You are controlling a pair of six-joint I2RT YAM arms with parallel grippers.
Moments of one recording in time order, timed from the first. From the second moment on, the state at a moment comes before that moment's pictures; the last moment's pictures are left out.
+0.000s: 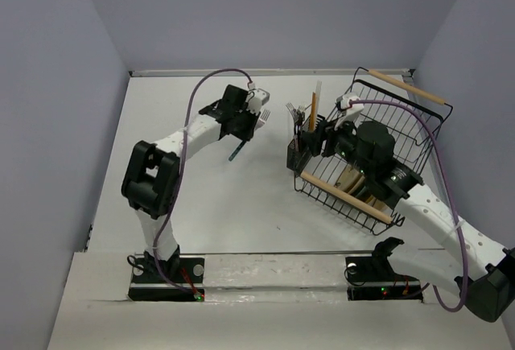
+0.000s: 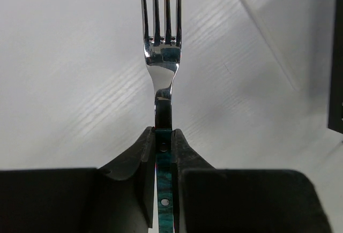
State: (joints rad) left arm -0.50 1.90 1.38 -0.38 0.14 0.08; right arm 0.62 0.98 0.88 -0.06 0.05 0.18
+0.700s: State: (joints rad) left arm -0.48 1.11 1.35 -0.42 0.28 0.12; right arm 0.65 1.22 1.16 0.14 -0.29 0.50
